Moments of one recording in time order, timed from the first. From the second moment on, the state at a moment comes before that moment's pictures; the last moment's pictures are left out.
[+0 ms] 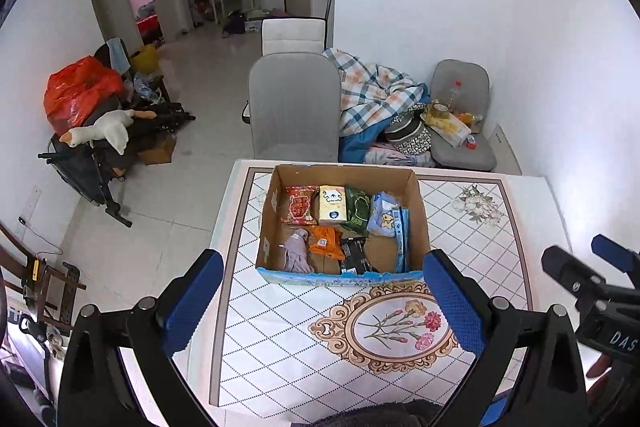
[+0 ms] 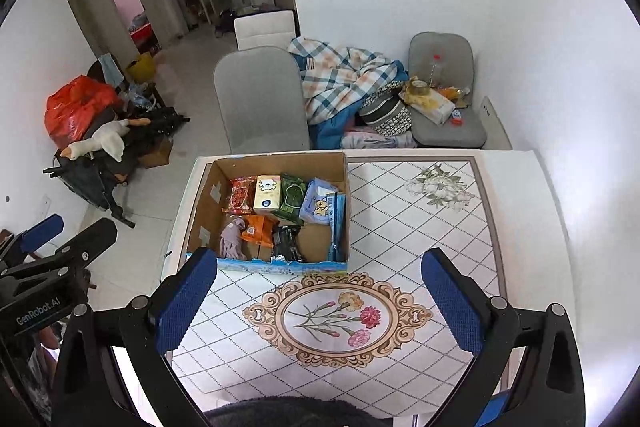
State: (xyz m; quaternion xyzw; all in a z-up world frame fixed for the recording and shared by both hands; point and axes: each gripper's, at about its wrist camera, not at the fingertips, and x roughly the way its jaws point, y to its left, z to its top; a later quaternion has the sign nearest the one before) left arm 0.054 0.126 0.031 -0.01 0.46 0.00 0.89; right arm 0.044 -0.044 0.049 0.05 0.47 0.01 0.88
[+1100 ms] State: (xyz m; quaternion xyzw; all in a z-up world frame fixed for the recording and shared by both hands) left arm 0.043 0.117 0.026 -0.01 0.46 0.01 0.89; right arm 0.033 -0.053 0.052 0.03 0.47 -0.03 0.88
